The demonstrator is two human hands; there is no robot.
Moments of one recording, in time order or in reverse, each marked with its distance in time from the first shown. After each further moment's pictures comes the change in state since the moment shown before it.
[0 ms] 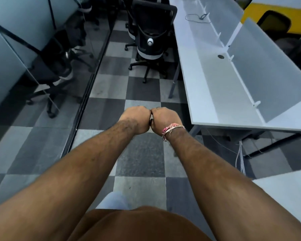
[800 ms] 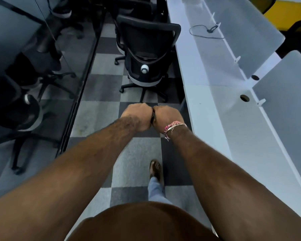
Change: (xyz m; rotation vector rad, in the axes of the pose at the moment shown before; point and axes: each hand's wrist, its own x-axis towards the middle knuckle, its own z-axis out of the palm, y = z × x) left_hand 0.631 -0.183 -0.073 0.045 -0.091 0.014; right_hand 0.611 0.255 0.061 0.039 0.019 0.038
